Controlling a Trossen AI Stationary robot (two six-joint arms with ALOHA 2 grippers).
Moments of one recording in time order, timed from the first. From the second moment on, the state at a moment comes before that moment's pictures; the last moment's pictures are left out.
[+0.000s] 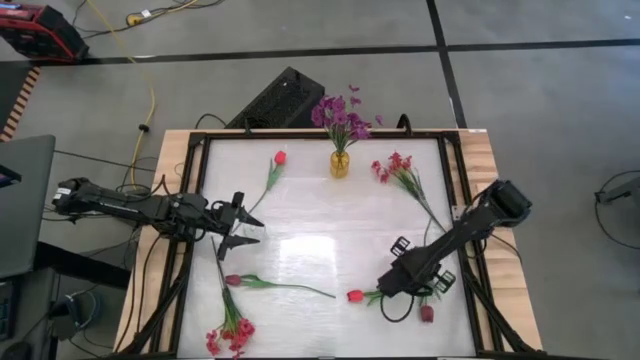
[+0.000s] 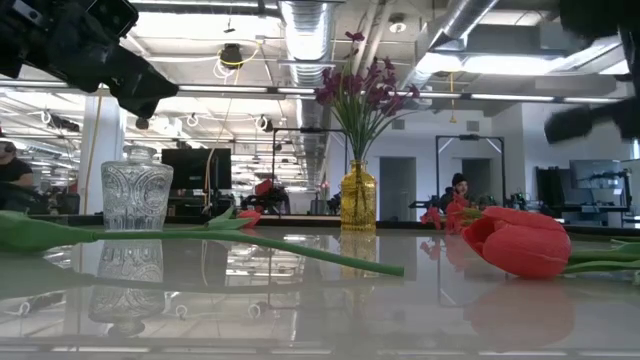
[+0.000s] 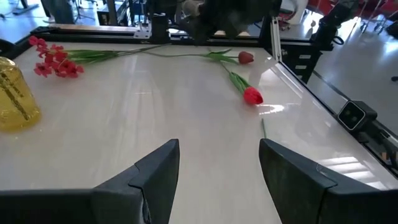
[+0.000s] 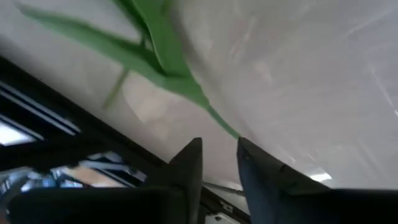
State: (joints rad) left arm -0.11 0.54 0.23 0.08 0.05 -0.09; right arm 0.57 1.76 1.12 -1.38 -0.04 -0.31
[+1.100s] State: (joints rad) left arm -0.11 0.54 0.23 0.08 -0.06 -0.09; right arm 0.62 1.79 1.06 -1.28 0.34 -0.57
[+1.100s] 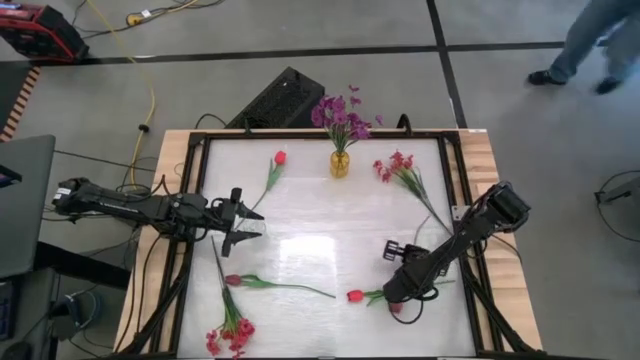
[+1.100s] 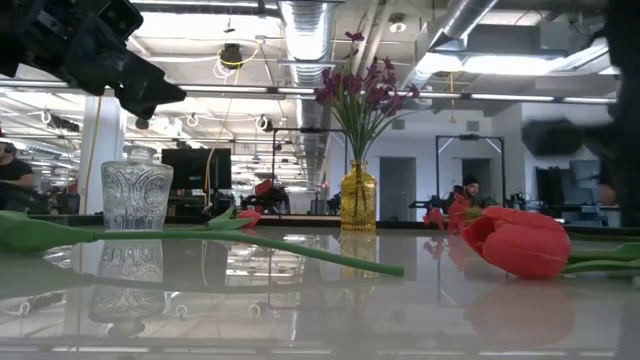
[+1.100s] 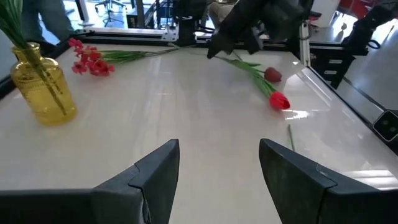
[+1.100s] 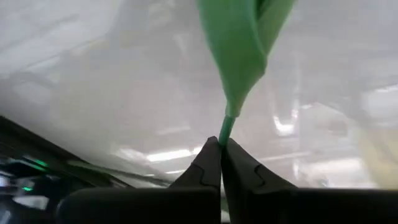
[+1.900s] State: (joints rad) left arm -0.11 0.54 0.23 0.10 -0.06 -0.09; right arm 0.06 1.00 0.58 0.44 0.41 -0.51
